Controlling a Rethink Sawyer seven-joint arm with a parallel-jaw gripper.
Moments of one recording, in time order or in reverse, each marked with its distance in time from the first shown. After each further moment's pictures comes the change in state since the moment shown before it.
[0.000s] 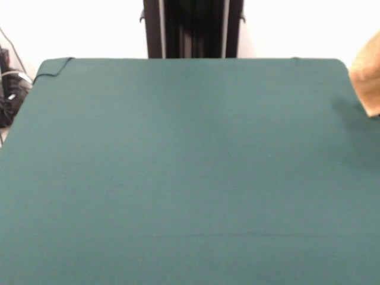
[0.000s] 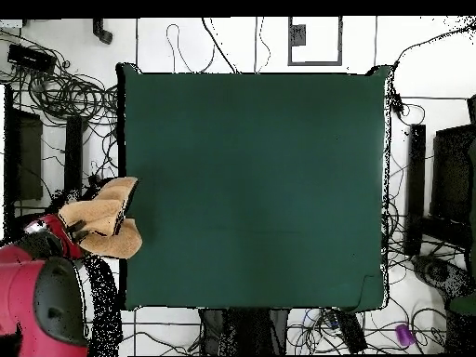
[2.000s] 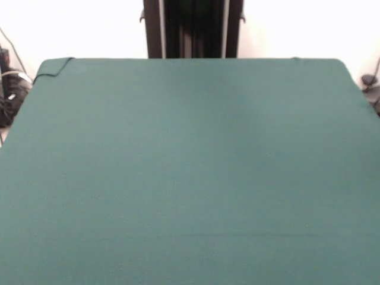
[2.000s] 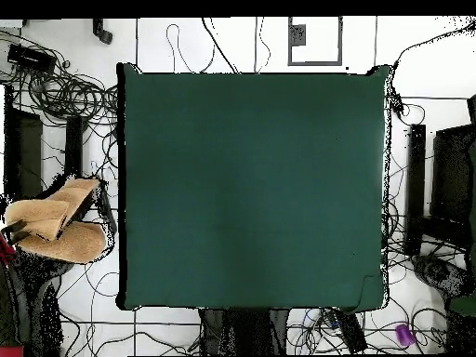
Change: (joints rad) arm 0.068 0.048 -0.055 -0.166 0.177 0.145 0.109
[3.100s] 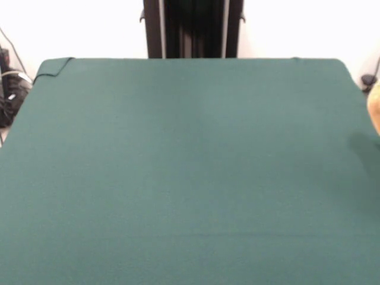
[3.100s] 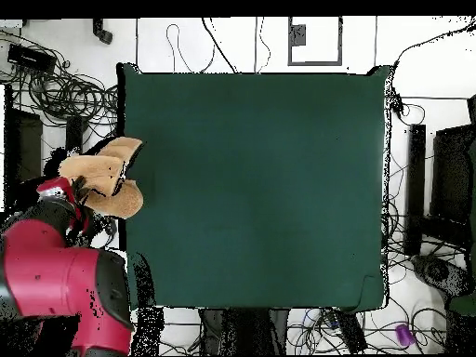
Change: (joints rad) arm -0.176 -0.088 0.142 0.285 -0.021 -0.521 0.000
